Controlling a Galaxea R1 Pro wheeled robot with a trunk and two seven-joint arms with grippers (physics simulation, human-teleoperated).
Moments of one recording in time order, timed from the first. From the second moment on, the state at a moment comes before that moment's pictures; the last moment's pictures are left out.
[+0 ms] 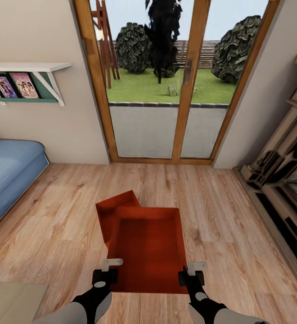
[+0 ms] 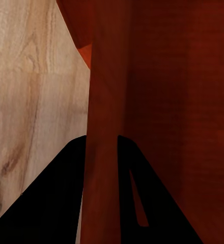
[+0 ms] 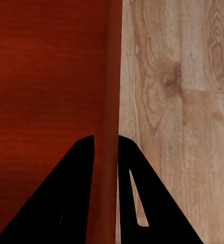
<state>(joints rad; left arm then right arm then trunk) -0.64 -0.14 -0.09 -0.13 0.04 -0.15 0.29 -0.63 0.12 0.43 -0.02 -0.31 -0.41 -0.22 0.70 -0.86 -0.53</state>
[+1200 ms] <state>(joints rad) -0.64 -0.14 -0.09 -0.13 0.04 -0.15 0.29 -0.63 0.12 0.43 -0.02 -0.31 -0.41 -0.22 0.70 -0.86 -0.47</state>
